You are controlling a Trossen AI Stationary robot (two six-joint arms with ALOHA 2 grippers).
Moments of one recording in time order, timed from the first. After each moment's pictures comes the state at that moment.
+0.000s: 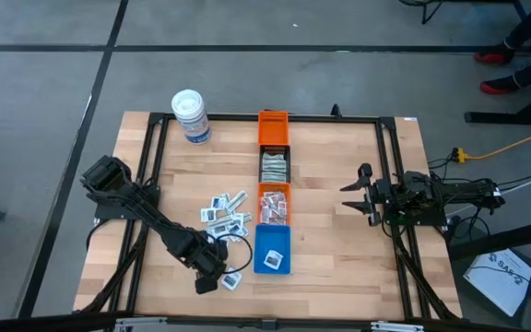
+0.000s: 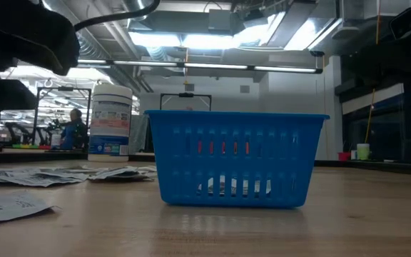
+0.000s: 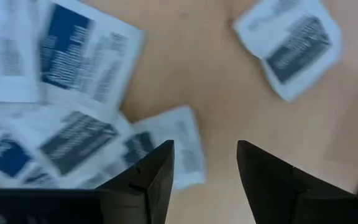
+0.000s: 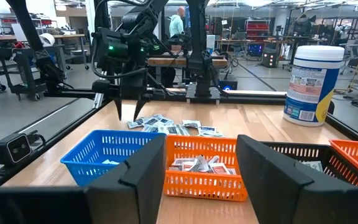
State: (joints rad) left arm -0.64 1.72 1.00 -0.60 0.01 -0.97; right arm 0.07 0.01 0.01 0.02 -0.01 -0.03
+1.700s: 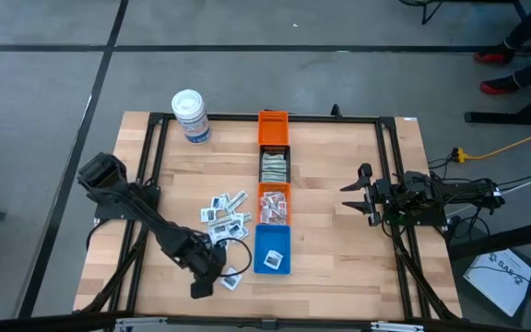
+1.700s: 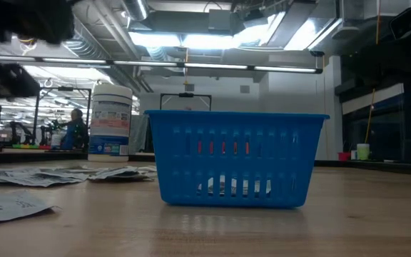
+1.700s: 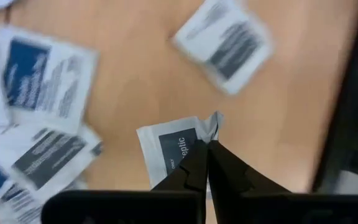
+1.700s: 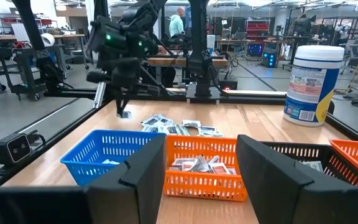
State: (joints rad) left arm -0.66 1.67 1.00 -0.54 0.02 -0.88; right arm 0.07 0.01 0.01 0.02 -0.01 -0.03
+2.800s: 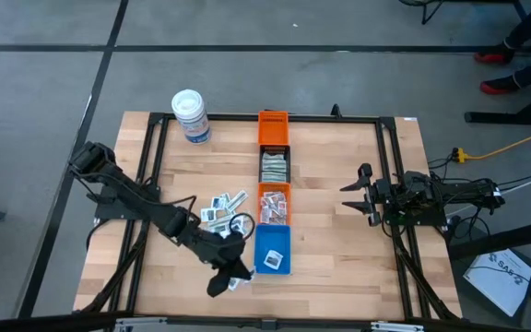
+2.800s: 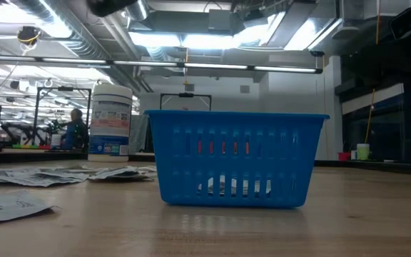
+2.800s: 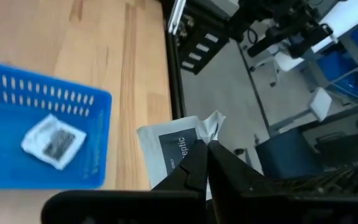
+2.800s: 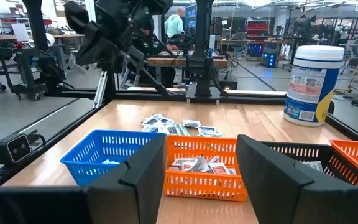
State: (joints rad) left arm -0.54 1.52 1.00 0.06 -0.03 -0.70; right arm 0.07 0.01 0.01 0.02 -0.01 -0.03
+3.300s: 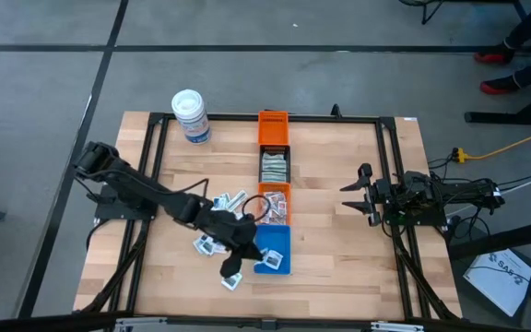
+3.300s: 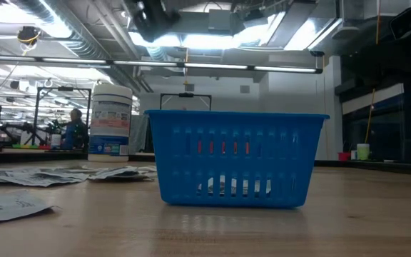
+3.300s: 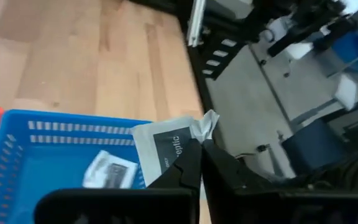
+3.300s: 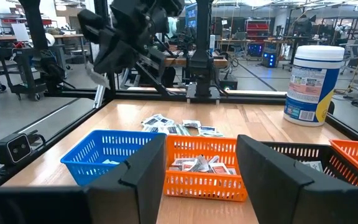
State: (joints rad) left arm -0.38 1.55 1.01 0.06 0.07 -0.48; right arm 0.07 0.01 0.01 0.02 -0.01 -0.03
